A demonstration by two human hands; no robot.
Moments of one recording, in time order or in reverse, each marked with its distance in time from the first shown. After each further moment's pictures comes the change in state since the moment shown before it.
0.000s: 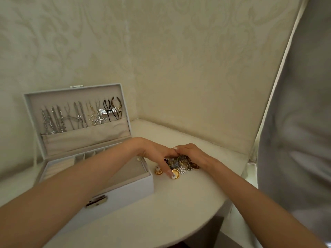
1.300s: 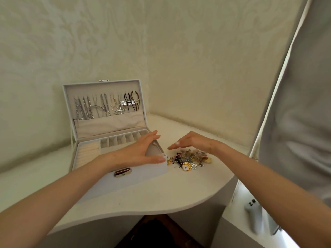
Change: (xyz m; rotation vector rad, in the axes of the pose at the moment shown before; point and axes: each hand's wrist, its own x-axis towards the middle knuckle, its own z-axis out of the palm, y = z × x) left_hand -0.101 -0.034 0.077 -0.053 0.664 -0.009; right_hand -0.026 -0.053 0.013 -0.235 -0.293 -0.029
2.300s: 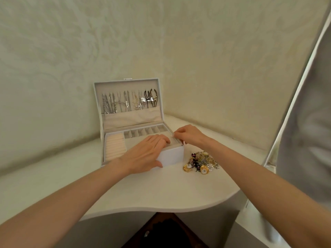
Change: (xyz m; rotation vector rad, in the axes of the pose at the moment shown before) left_hand -0.012 -0.023 0.005 0.690 0.322 0.365; right_hand 0.050 -0.040 0.032 -0.200 0.329 0.073
